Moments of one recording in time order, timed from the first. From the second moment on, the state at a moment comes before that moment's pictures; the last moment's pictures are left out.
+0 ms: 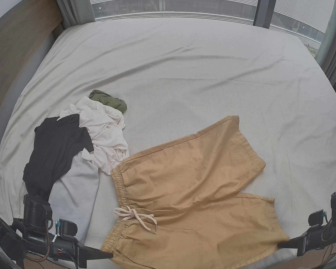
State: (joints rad) left arm -0.24 1.66 -0.02 -0.74 -0.73 -0.18; right arm 0.09 1.24 -0.08 -0.19 0.49 0.10
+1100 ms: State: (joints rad) left arm -0.19 1.62 -0.05 -1.02 -0.73 -0.39; right arm 0.09 1.33 -0.60 -0.20 0.49 0.33
